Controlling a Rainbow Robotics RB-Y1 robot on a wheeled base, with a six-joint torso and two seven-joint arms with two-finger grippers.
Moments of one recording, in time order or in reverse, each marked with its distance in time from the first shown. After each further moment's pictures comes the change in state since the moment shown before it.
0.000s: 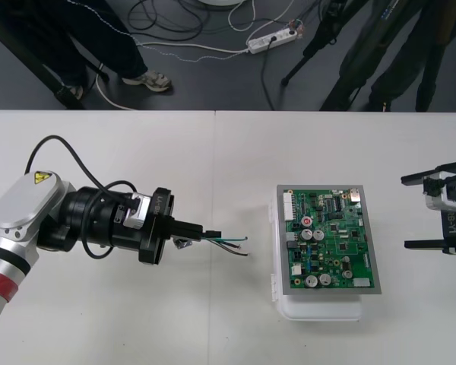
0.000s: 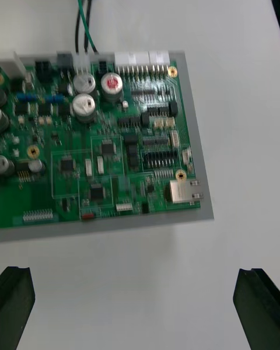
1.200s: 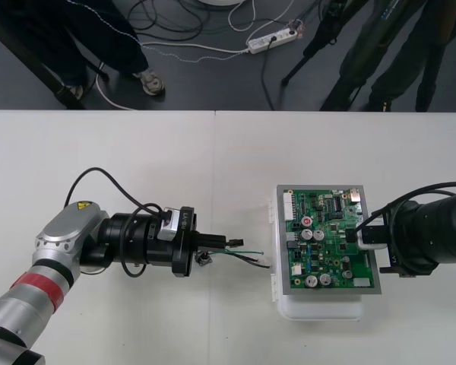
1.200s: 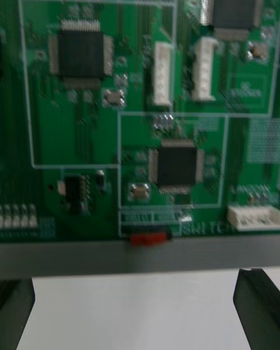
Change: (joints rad) right arm -0.012 0.132 0.345 -0.055 0.671 0.000 -0.054; left arm -0.069 -0.180 -0.006 0.380 -0.009 -0.004 -0.152
